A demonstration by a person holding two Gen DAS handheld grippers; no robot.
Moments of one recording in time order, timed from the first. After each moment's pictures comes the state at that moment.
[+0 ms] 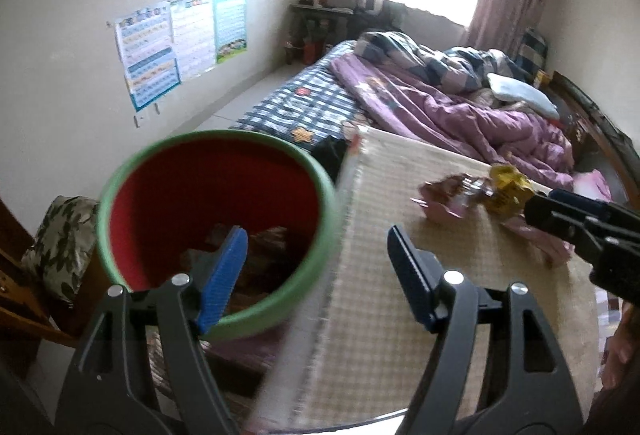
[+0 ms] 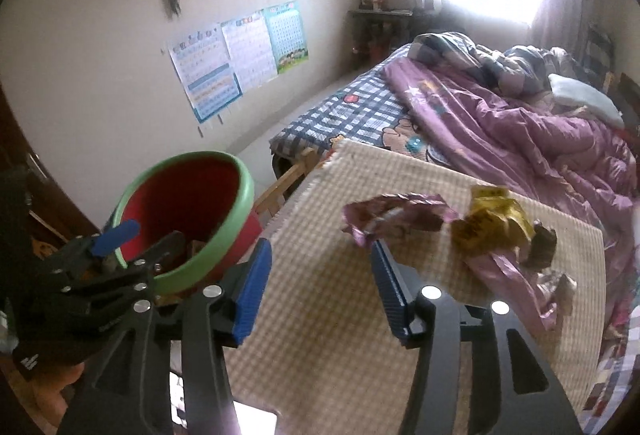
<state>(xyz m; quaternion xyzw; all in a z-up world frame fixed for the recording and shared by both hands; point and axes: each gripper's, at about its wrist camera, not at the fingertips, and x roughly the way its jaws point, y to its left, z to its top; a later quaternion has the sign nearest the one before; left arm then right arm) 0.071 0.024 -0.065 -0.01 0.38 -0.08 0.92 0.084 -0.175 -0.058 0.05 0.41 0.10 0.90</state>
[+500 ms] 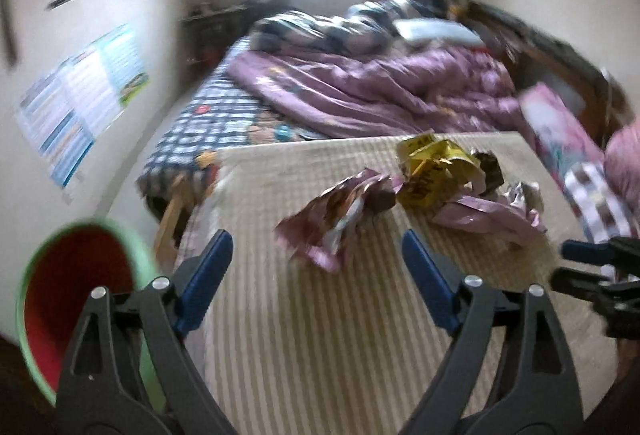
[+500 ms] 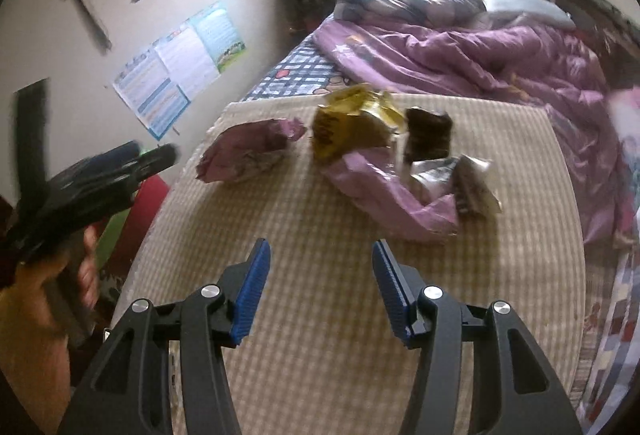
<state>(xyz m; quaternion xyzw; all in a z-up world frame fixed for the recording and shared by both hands) 0.139 -0.121 -0.093 0.13 0.38 -0.24 0.88 0.032 -0.324 -0.121 0.16 0.45 0.03 0.88</state>
